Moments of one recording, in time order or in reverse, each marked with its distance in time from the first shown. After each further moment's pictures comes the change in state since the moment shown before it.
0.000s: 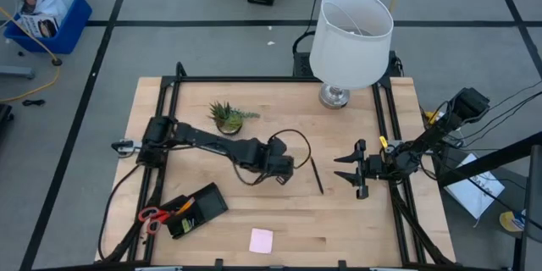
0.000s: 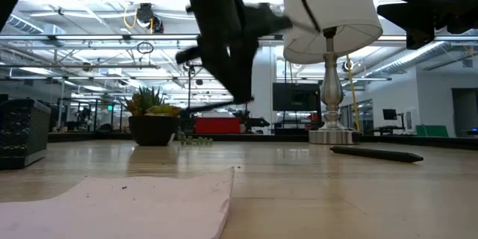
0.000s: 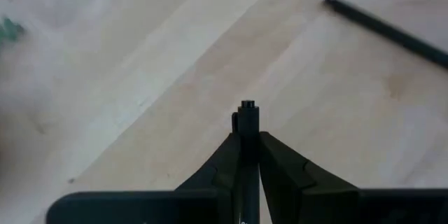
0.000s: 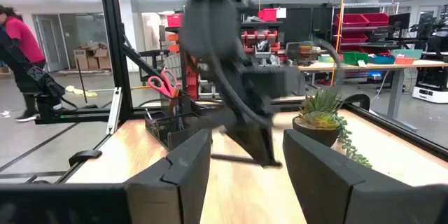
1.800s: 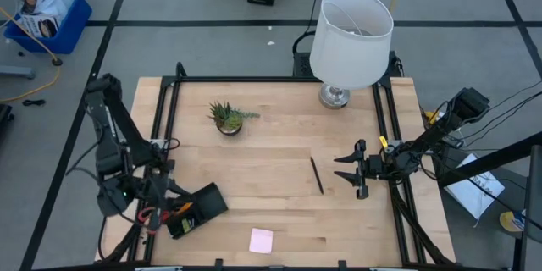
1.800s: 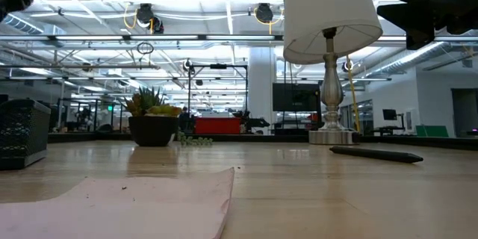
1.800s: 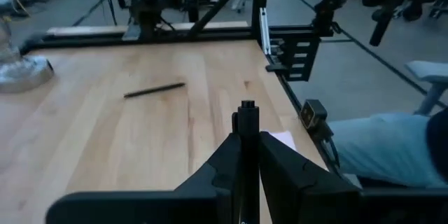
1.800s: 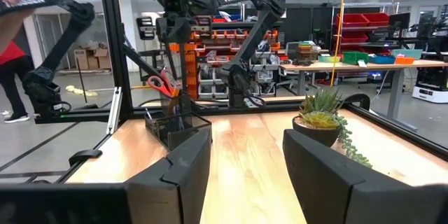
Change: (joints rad) left arm -1.024 -1.147 -0.898 0.430 -0.564 0.356; right arm 0.000 0.000 0.000 0.000 0.000 0.000
